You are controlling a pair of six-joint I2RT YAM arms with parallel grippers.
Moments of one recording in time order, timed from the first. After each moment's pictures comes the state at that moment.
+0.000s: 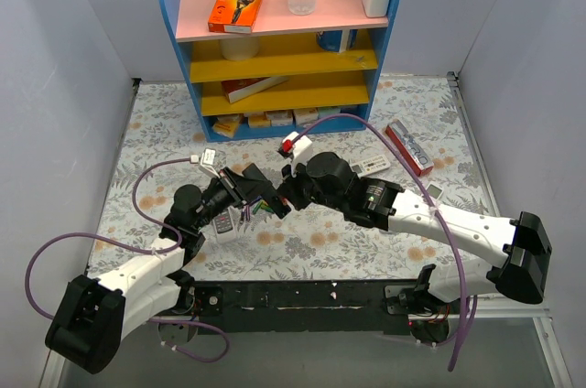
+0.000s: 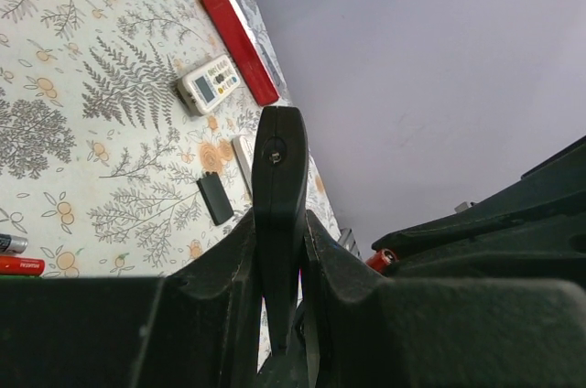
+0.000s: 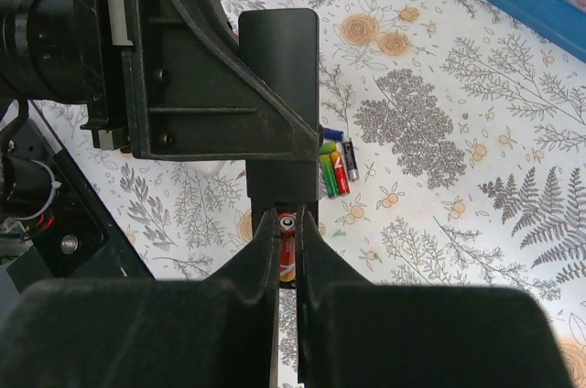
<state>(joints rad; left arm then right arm) -0.43 0.94 0.22 0.73 0.39 -1.06 1.13 1.30 1.08 -0.23 0.13 0.25</state>
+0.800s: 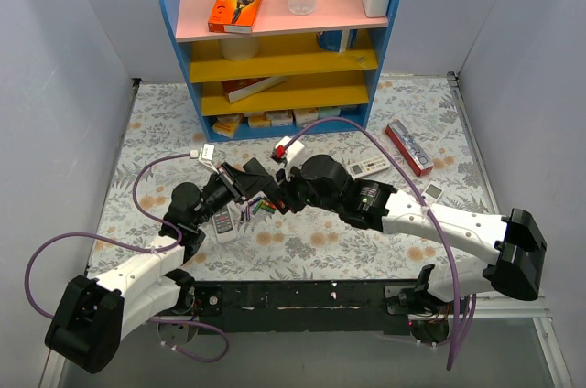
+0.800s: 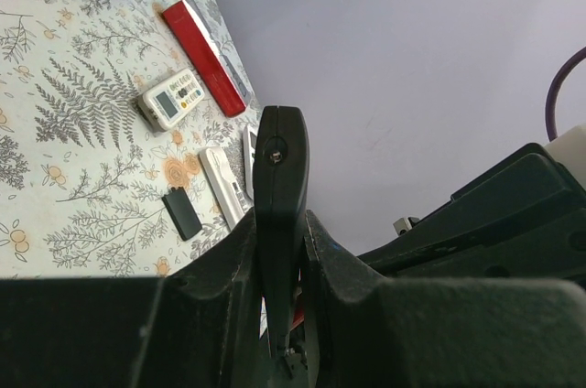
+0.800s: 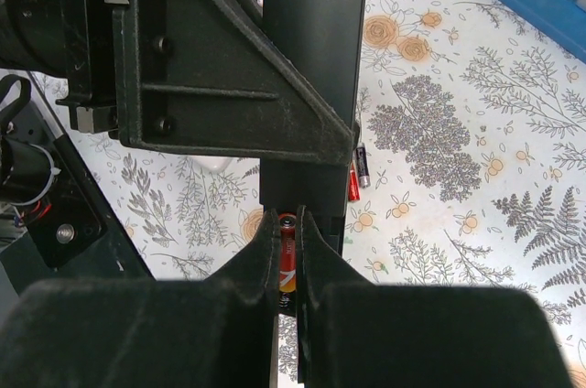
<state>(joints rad) -0.44 0.94 0.26 0.78 0.40 -1.11 1.14 1.33 1.06 -0.17 0.10 0.20</state>
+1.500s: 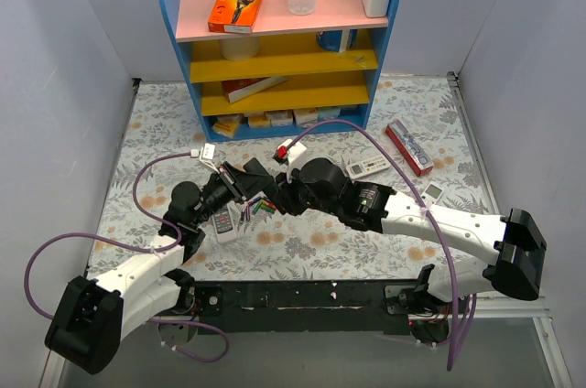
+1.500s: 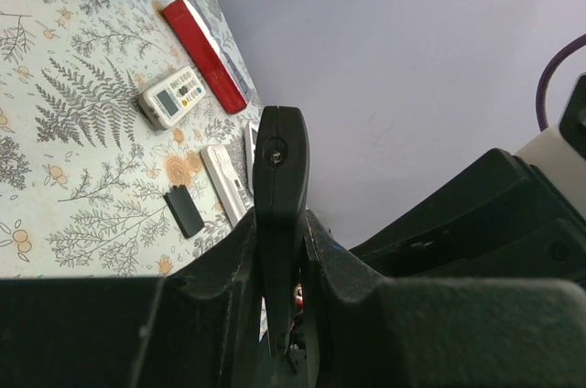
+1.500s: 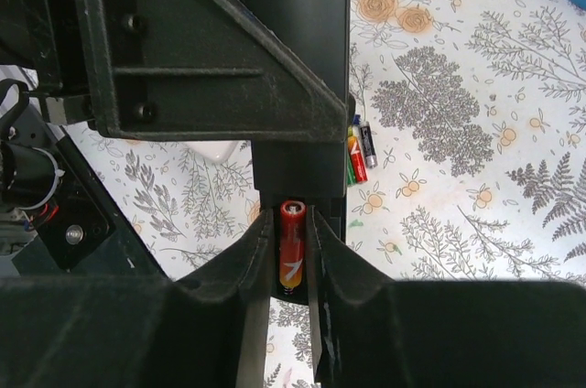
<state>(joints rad) -0.44 0.94 0.26 0.76 0.42 -1.09 1.15 1.33 1.05 -0.19 0.13 0.27</state>
